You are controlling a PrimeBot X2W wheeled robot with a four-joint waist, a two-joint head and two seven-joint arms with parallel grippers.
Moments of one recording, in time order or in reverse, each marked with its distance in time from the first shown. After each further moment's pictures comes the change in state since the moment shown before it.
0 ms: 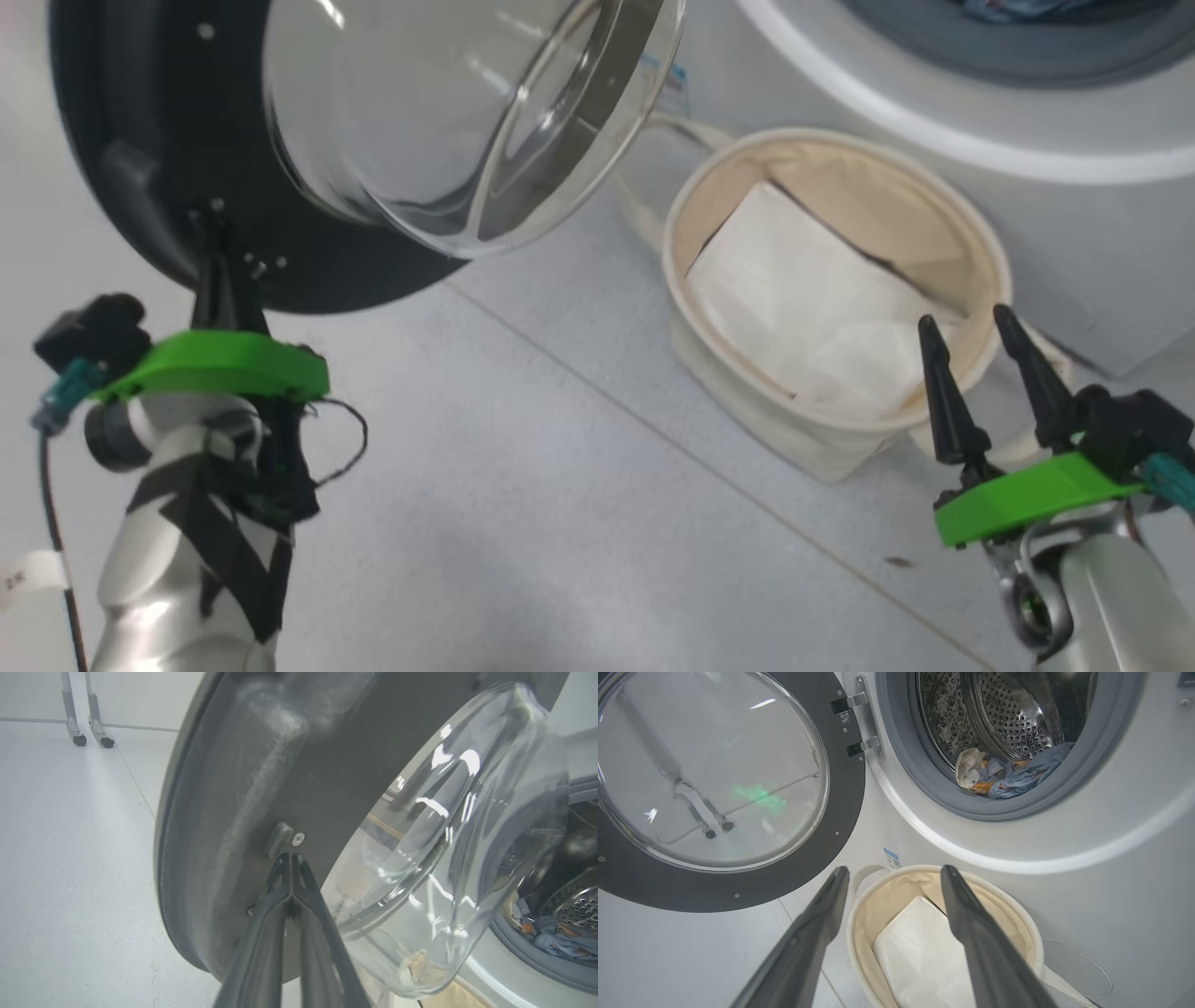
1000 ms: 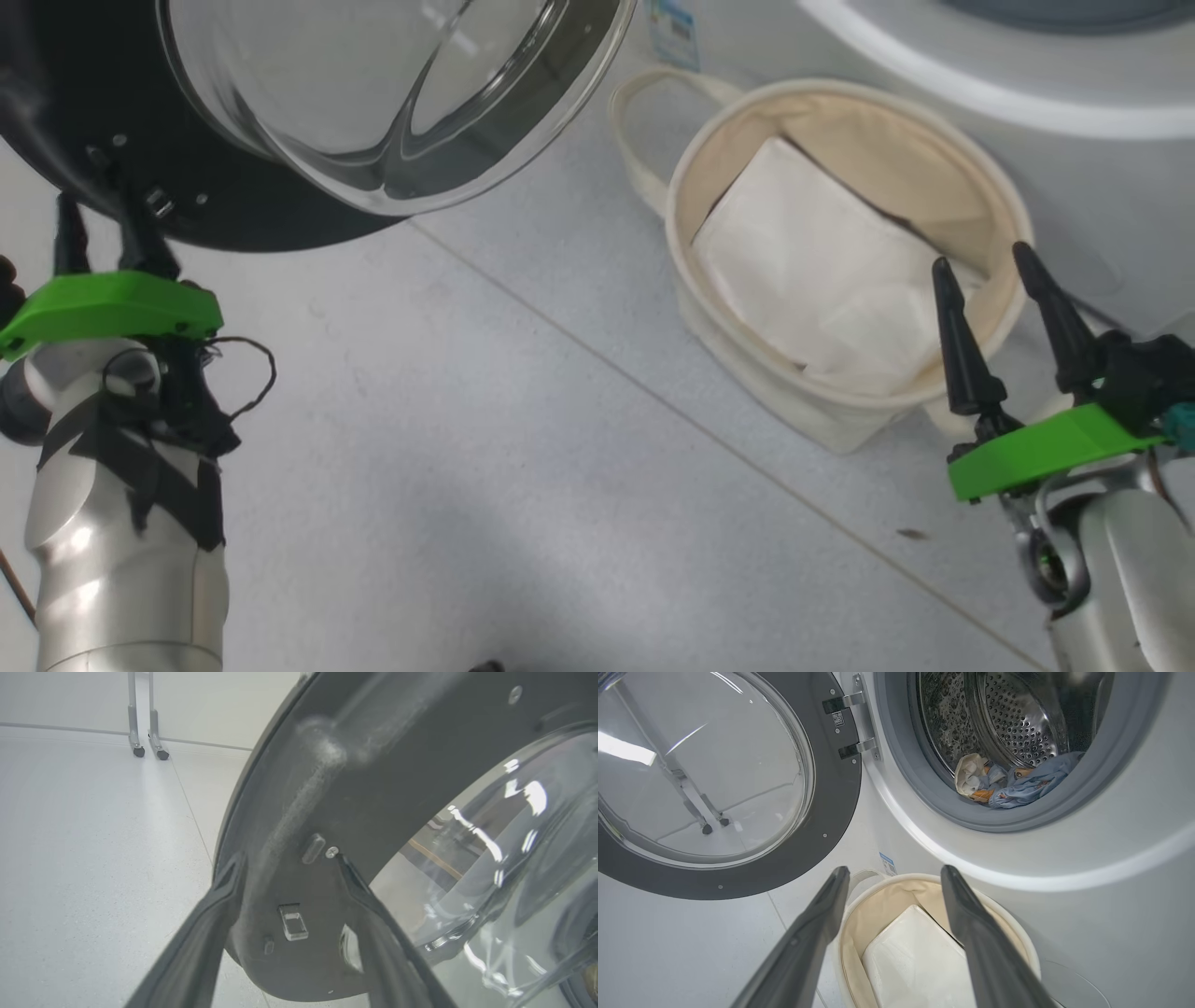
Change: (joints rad) left arm -0.204 -0.043 0.388 0.259 0.197 -0.176 -0.008; right arm -0.072 -0.036 -0.010 -0.068 -0.041 0.000 0.060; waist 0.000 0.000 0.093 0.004
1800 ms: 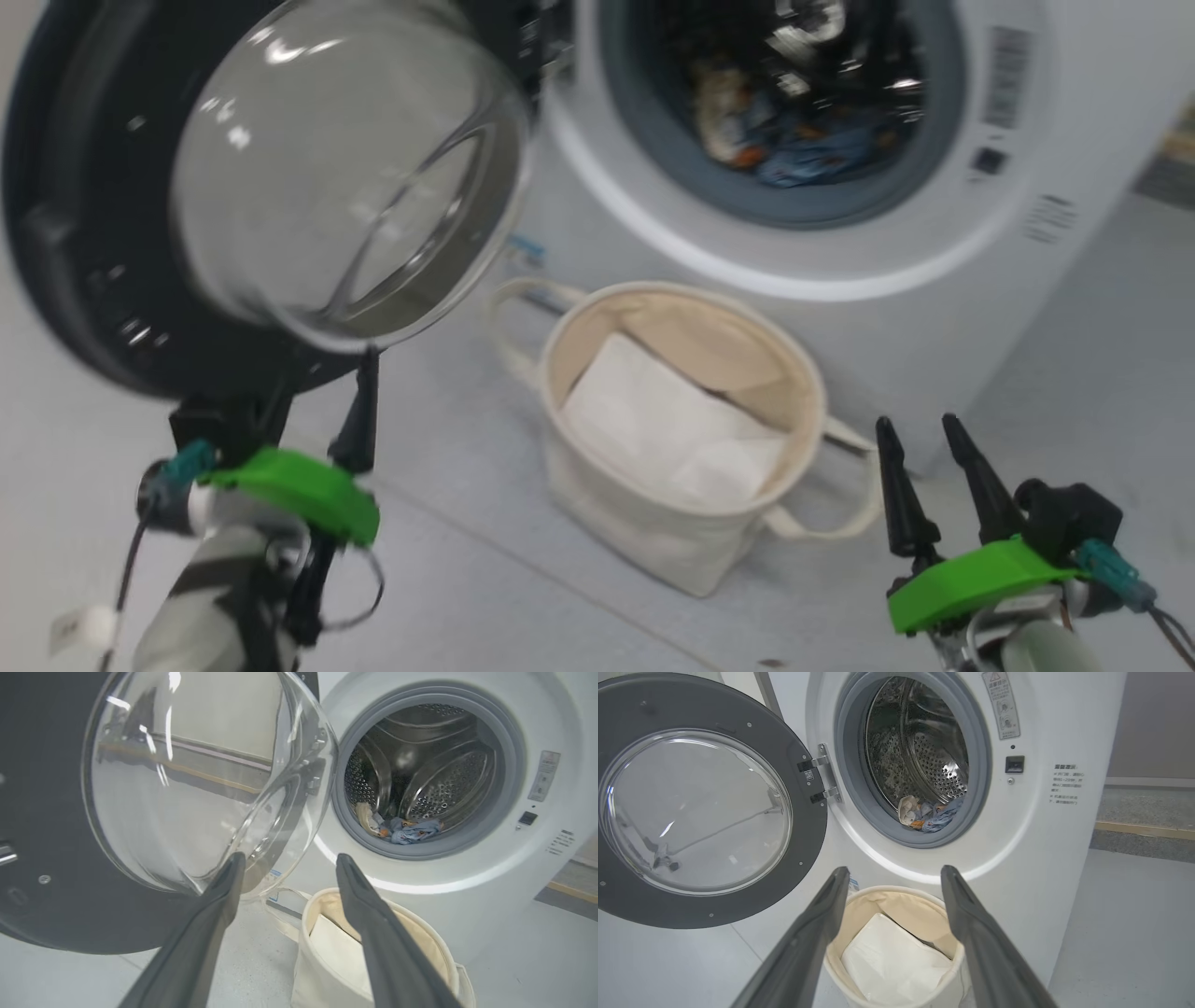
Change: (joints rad) left arm 0.267 0.049 -0.452 -0.098 0.076 -0.071 0.000; right arm 0.151 0.129 0.002 0.194 0.052 0.000 -0.109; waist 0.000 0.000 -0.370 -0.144
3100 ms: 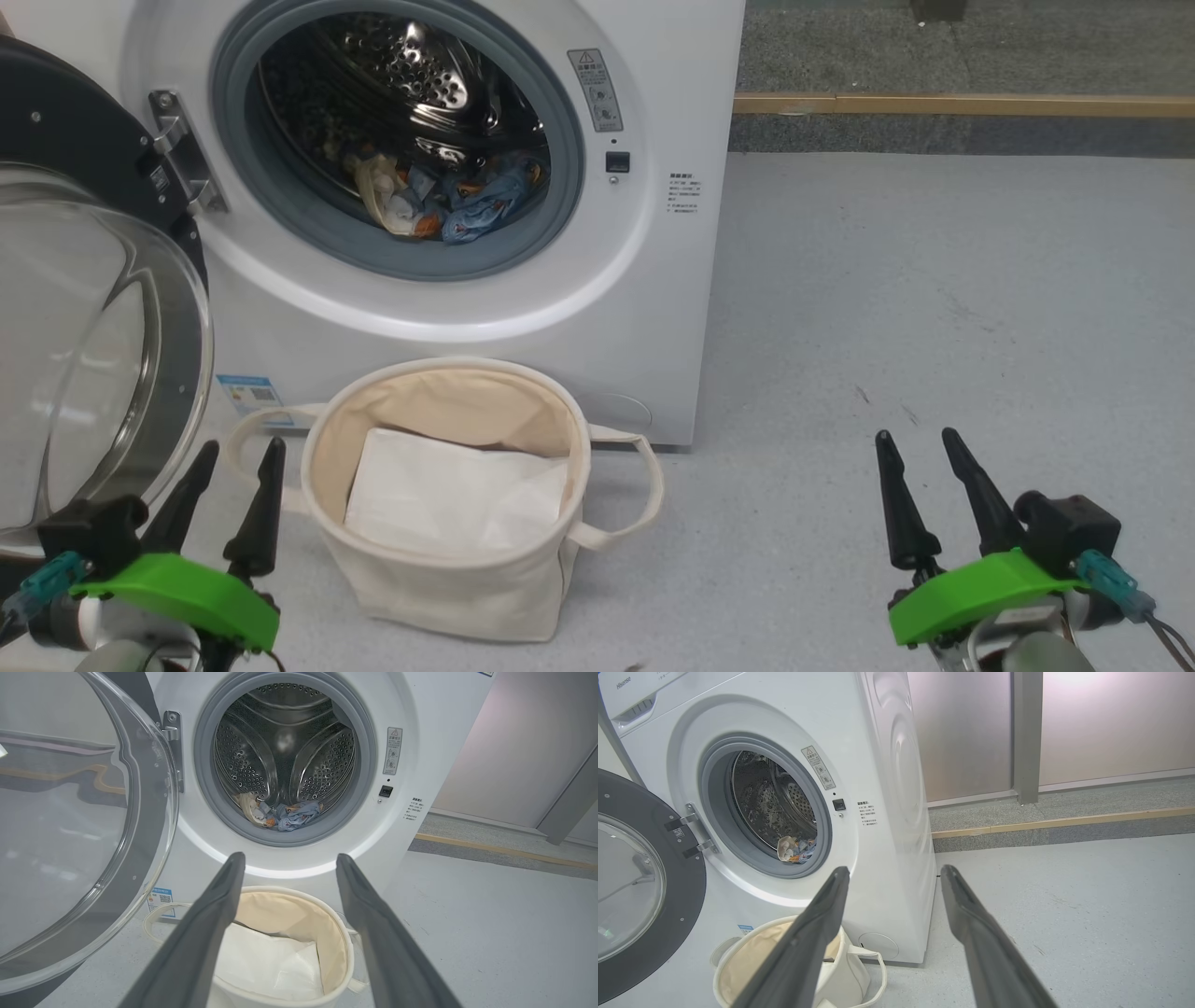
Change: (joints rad) left arm 0.315 0.286 -0.102 -0.349 -0.294 0.022 0.063; right arm 0.029 0.006 0.008 0.007 0.000 0.000 0.000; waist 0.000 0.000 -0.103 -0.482
